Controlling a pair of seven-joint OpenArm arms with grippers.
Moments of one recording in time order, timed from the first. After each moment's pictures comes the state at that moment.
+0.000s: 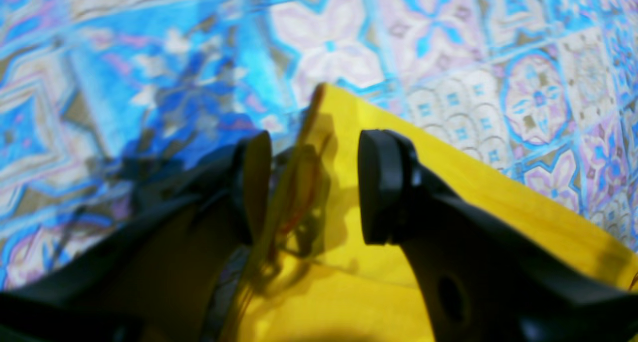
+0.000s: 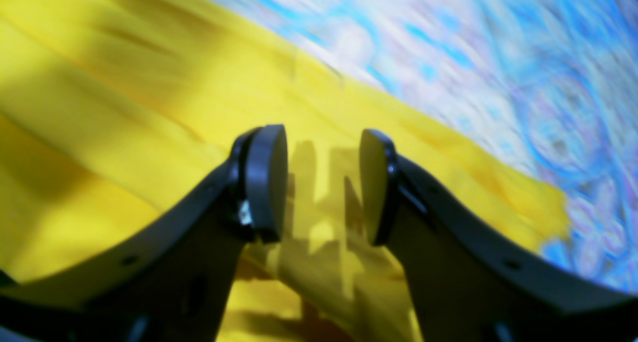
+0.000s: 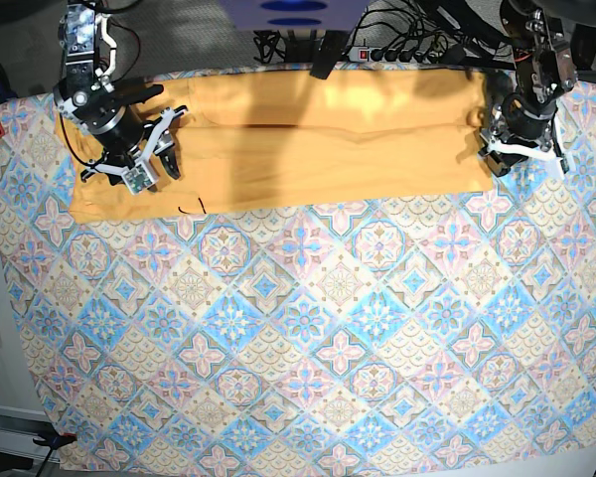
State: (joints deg) left arm 29.3 -14.2 -22.5 98.0 -43.6 2.5 34.7; right arm -25.9 15.5 8.1 99.1 -1.1 29.9 -22.5
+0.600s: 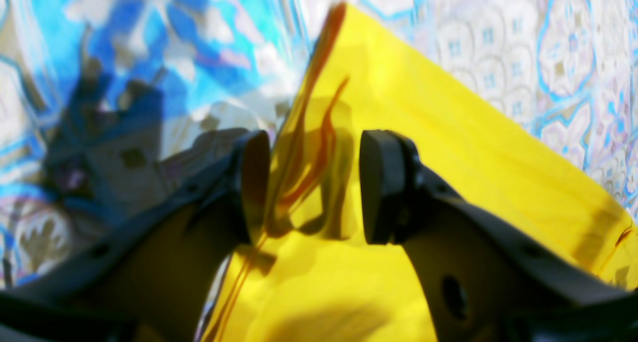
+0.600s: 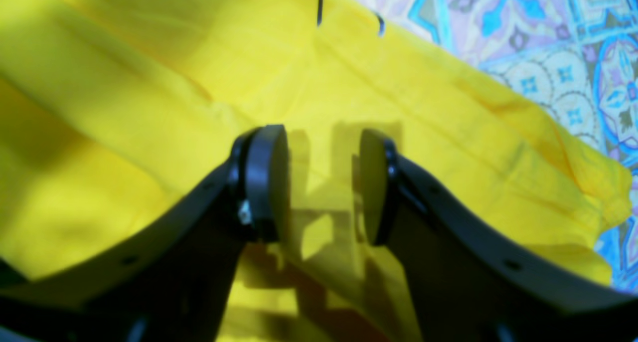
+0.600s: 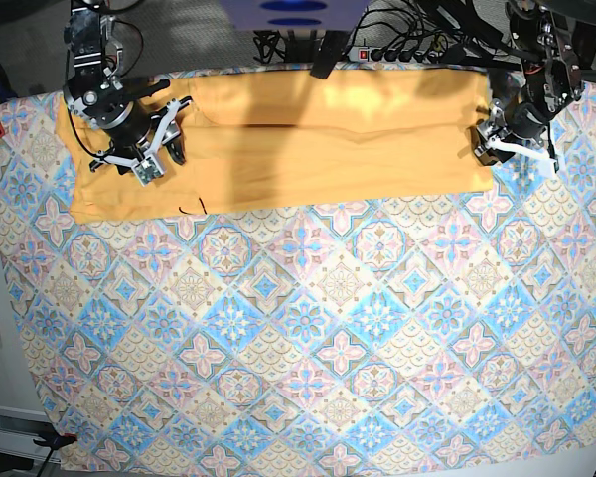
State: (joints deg) left arm 25.0 -16.3 -23.5 89.9 -47.1 -1.9 45.8; right arm -25.2 15.7 6.1 95.4 -1.6 29.5 -22.6
